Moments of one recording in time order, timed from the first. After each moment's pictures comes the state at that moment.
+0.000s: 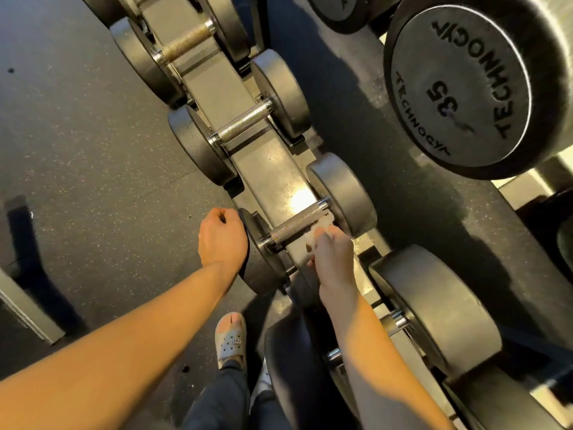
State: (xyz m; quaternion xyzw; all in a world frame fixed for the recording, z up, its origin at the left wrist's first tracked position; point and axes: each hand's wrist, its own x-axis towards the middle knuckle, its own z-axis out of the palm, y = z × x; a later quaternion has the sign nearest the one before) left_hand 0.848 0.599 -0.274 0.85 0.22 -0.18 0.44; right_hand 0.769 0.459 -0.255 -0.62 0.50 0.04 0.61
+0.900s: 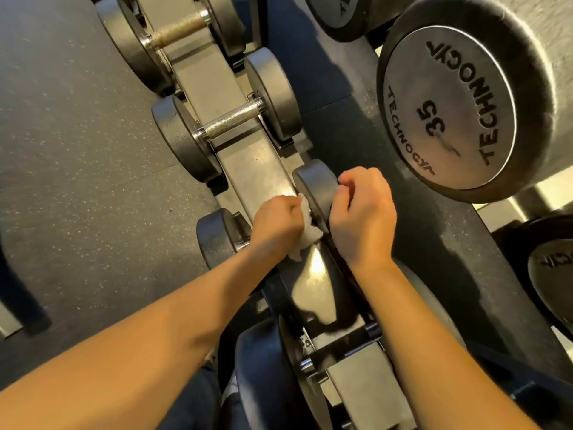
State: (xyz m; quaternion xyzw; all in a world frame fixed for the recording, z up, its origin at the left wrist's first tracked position) left_hand 0.854 0.500 -0.281 0.86 -0.05 -0.26 0.44; right_hand 0.804 0.381 -0.208 -0.94 0.20 -0.13 0.26
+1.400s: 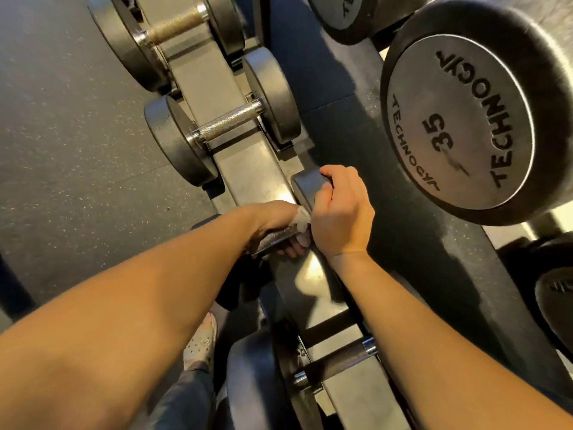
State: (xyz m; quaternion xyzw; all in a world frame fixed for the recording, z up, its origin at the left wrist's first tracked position) left_hand 0.908 0.485 -0.297 0.65 -0.02 -0.68 0.34; right_hand 0.834 0.381 -0.253 -0.92 0.19 -0.15 0.32
